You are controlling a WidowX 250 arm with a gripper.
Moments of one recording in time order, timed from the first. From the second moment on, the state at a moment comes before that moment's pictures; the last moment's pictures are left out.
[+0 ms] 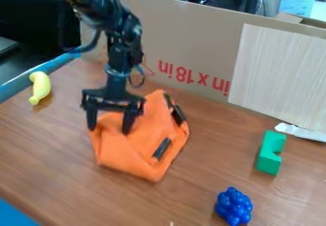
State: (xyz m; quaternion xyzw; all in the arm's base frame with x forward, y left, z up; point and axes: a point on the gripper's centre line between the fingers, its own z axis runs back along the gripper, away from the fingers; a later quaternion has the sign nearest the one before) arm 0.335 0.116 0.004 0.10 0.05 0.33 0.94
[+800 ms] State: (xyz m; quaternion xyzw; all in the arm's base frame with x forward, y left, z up) arm 0.302 0.062 -0.005 0.10 0.06 0.29 0.95
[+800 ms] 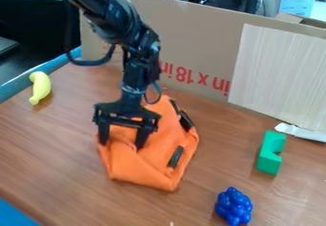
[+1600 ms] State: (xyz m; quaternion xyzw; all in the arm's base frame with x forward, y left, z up) arm 0.225 -0.004 0.004 0.10 0.06 0.19 0.97
